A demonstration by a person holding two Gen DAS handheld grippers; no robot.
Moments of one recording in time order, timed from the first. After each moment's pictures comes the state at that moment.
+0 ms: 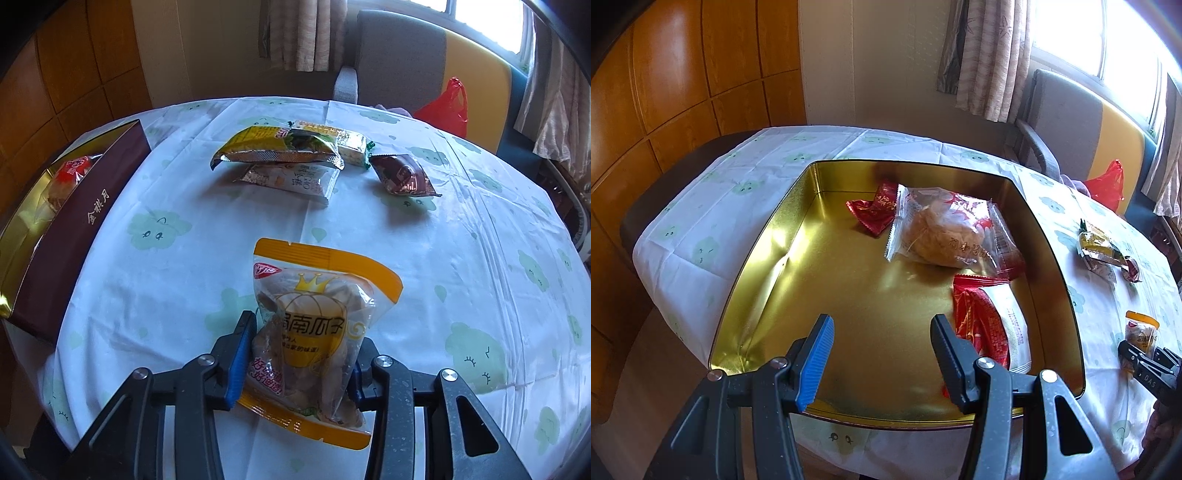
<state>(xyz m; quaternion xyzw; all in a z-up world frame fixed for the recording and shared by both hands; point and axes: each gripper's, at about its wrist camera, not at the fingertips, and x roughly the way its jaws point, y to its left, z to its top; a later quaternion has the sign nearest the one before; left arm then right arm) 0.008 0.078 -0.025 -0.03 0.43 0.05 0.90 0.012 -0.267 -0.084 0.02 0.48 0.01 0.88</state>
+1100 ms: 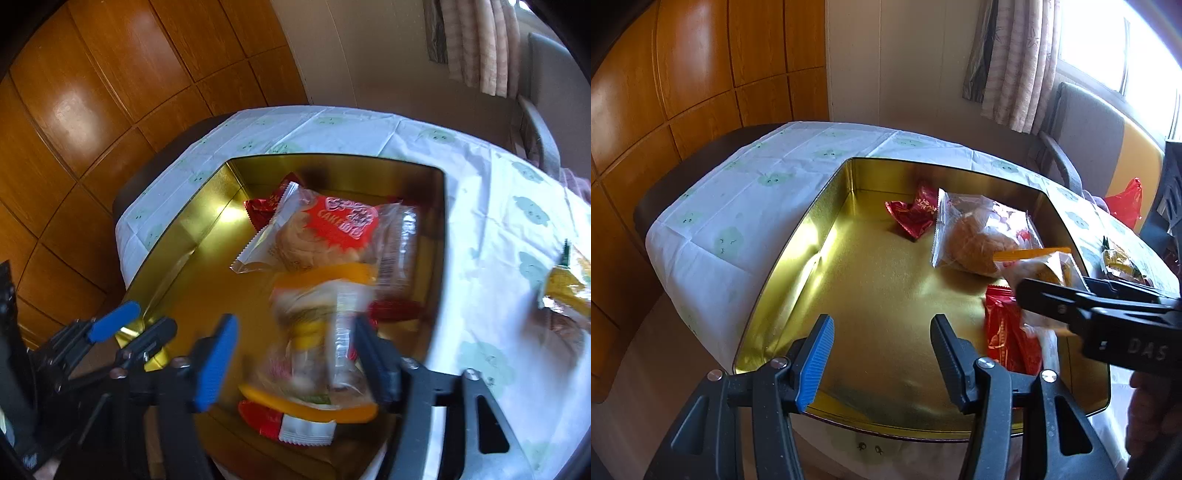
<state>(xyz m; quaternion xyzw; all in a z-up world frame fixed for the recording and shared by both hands) 0.010 0.107 -0.033 -0.05 0.43 0.09 0.90 0.091 -0.045 -0.021 0.04 0.48 0.28 0.83</state>
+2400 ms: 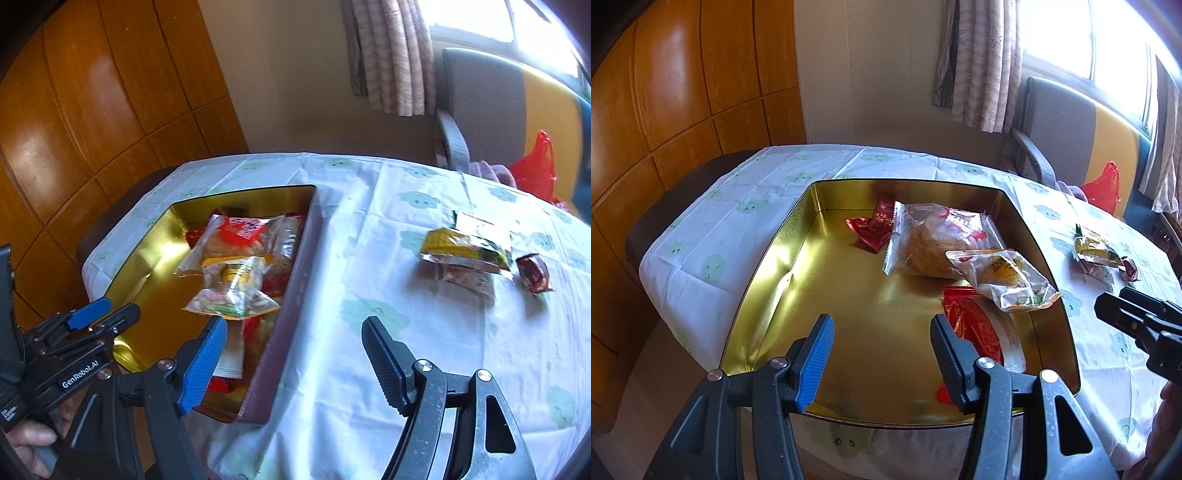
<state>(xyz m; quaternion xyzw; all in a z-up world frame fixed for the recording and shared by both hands) -0.003 0.072 -0.013 -0.01 0.40 0.05 0.91 0.024 -0.146 -0.002 0.07 0.41 0.16 0.89</state>
